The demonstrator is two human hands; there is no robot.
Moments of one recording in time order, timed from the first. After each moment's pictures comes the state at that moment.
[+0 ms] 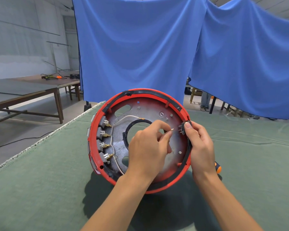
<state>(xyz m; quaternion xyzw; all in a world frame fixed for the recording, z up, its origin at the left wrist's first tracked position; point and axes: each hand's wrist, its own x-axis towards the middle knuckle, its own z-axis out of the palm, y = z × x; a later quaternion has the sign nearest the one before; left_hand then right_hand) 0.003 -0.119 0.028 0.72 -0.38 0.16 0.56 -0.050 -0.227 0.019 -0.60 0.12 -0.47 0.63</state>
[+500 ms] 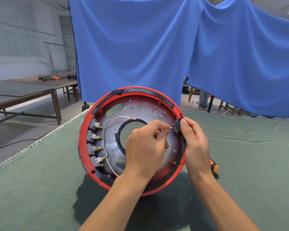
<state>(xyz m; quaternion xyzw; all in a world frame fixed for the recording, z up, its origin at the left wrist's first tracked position) 0.004 -0.123 0.026 0.68 -0.39 0.17 0.60 -0.050 -0.223 0.022 -0.61 0.08 -0.48 0.63</state>
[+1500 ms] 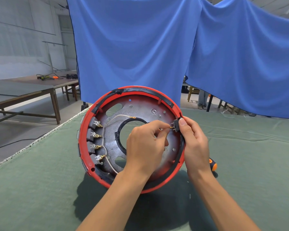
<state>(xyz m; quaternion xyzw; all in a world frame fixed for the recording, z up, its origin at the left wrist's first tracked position) 0.006 -0.127 0.028 0.68 -0.37 0.16 0.60 -0.051 -0.224 0.021 -0.63 0.07 -0.48 0.61</state>
